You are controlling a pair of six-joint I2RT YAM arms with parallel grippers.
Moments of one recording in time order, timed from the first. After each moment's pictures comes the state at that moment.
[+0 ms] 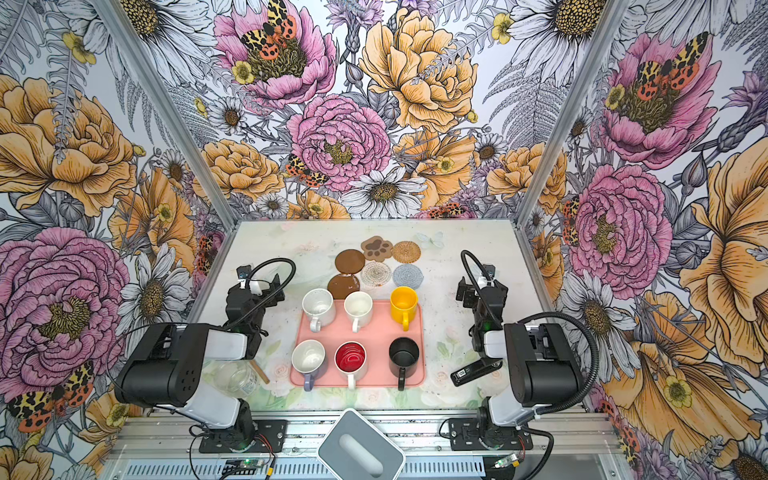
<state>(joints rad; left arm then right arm) 0.00 1.56 0.36 0.99 -0.18 -0.06 -0.03 1.54 0.36 0.88 0.11 0.02</state>
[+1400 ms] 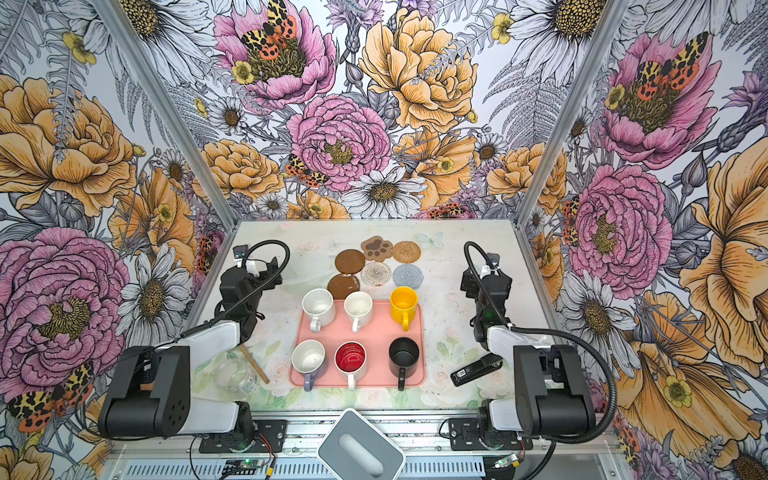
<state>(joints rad) -0.03 1.36 0.59 0.57 -0.16 -0.07 0.00 1.34 0.51 0.54 0.20 0.03</state>
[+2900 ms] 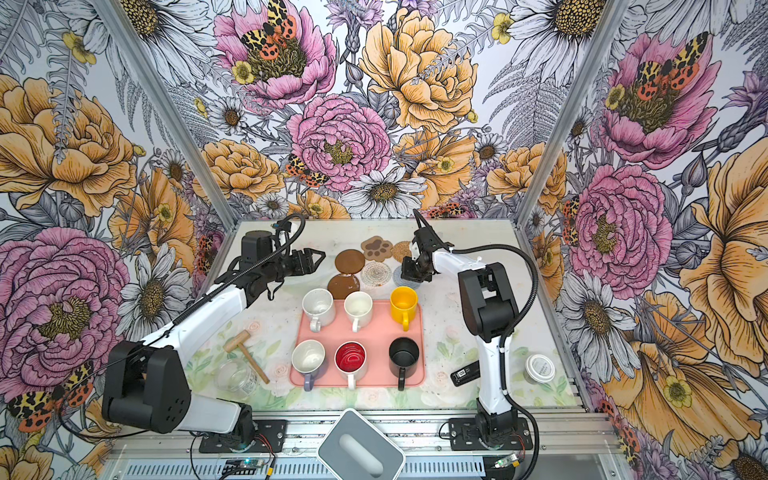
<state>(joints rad) -0.21 1.43 1.03 -0.13 0.38 -0.34 0.27 2.14 1.54 -0.55 -0.36 0.38</state>
